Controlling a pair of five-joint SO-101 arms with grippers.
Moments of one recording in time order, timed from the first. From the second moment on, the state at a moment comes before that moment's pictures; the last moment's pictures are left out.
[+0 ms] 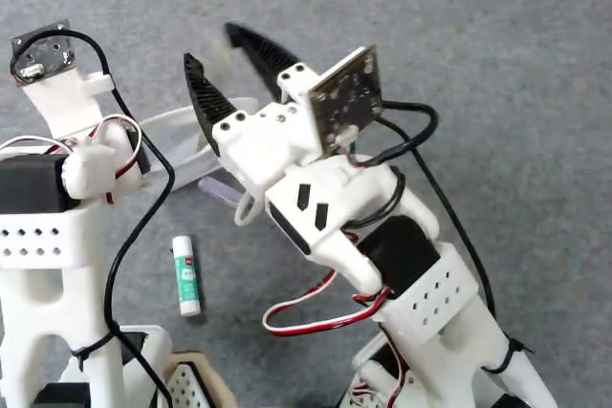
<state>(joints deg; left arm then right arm) -6.8 -35.9 5.4 97.2 17.3 -40.2 -44.4 25.1 27.1 2.6</state>
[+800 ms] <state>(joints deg) -14.2 -35.9 5.1 97.2 17.3 -29.0 -50.2 25.0 43.7 6.3</state>
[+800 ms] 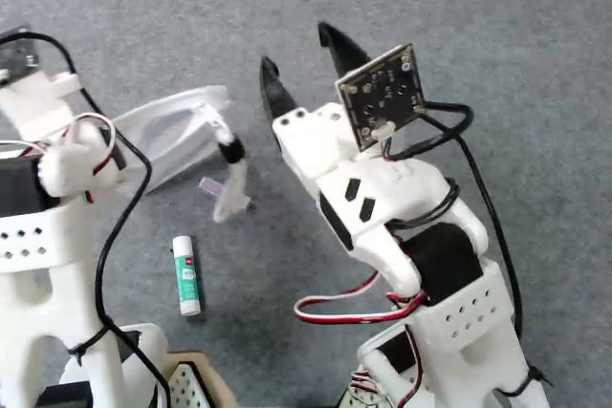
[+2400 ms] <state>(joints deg) -46.7 -35.9 8.0 97.1 13.8 -41.6 24.8 -3.6 61.5 6.4</state>
